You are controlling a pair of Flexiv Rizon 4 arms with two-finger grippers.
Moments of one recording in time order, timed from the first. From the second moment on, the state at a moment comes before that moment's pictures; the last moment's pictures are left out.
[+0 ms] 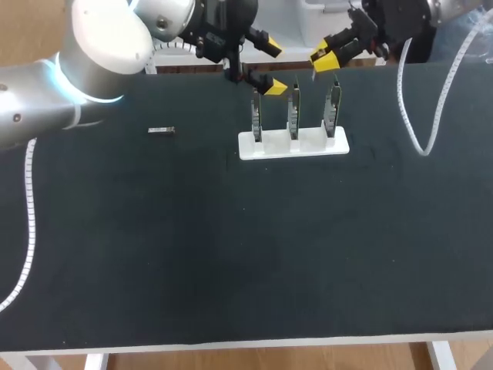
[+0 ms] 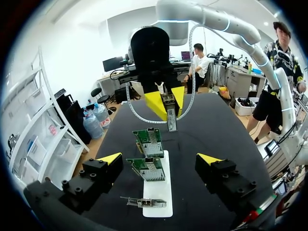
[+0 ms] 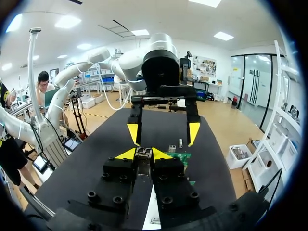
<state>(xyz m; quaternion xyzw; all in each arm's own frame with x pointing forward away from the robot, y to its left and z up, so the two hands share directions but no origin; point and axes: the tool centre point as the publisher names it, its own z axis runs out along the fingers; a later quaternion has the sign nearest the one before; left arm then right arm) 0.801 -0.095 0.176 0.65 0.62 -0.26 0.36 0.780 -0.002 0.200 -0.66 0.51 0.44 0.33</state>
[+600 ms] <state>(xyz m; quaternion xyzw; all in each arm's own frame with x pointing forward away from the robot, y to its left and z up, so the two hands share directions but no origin) 0.801 -0.092 0.173 0.64 0.63 -0.26 0.35 0.782 0.015 0.193 -0.66 0.52 0.44 0.32</state>
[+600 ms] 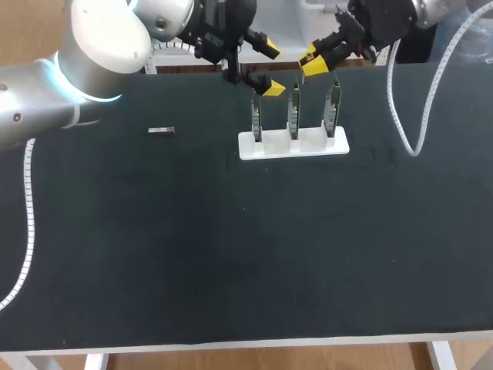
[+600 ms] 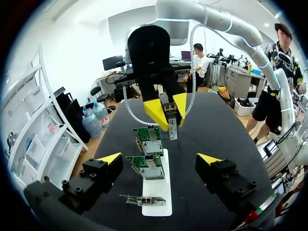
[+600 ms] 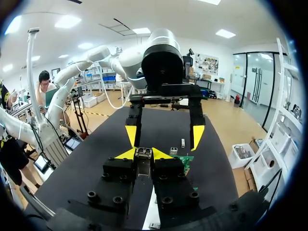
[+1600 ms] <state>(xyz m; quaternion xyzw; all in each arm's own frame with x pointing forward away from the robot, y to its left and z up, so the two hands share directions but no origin) 0.801 -0.092 0.173 0.64 0.63 -0.26 0.35 0.790 0.015 0.180 -0.66 0.53 0.44 0.29</state>
